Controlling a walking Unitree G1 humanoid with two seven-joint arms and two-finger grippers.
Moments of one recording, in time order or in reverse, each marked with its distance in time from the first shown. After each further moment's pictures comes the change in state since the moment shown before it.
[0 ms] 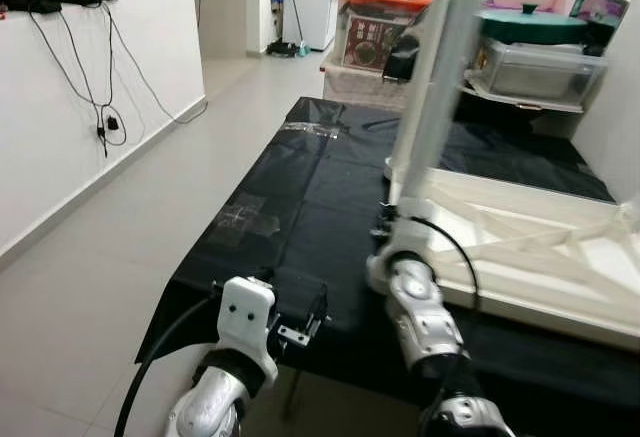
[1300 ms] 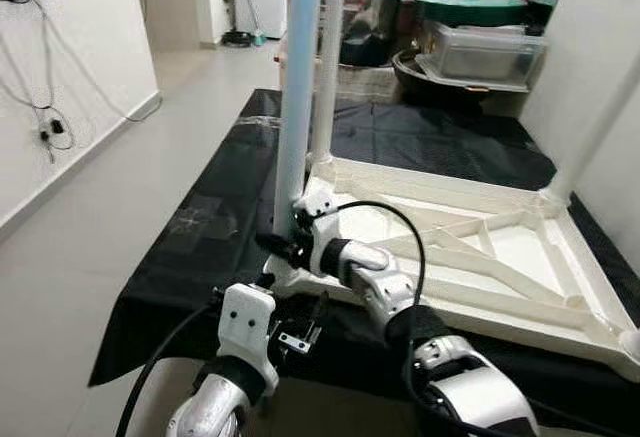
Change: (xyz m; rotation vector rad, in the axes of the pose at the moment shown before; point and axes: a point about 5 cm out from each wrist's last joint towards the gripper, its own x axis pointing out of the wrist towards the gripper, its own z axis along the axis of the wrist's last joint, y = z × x) left arm -0.006 0.000 -0.005 -0.009 0.025 0.009; right arm 0.002 0.082 0.005 -0.066 0.060 0.809
